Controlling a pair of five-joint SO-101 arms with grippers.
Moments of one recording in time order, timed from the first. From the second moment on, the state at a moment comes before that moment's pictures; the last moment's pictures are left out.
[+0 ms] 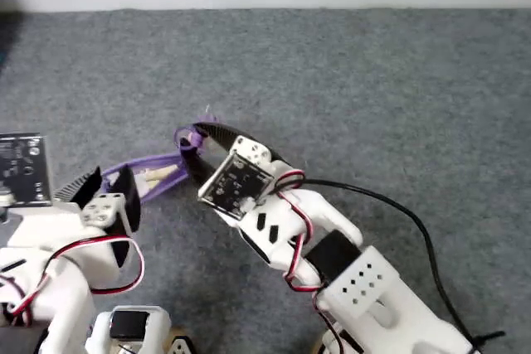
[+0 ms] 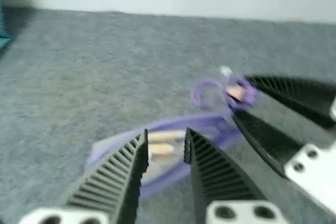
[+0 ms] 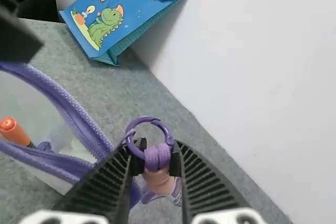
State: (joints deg) left arm -2.4 -62.6 12.0 99.4 8.9; right arm -45.3 -47.3 48.7 15.8 23.7
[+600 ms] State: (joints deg) left arm -7.9 -62.5 32.9 96.6 -1.7; right arm -40.2 -38.0 33.8 29.4 21.1
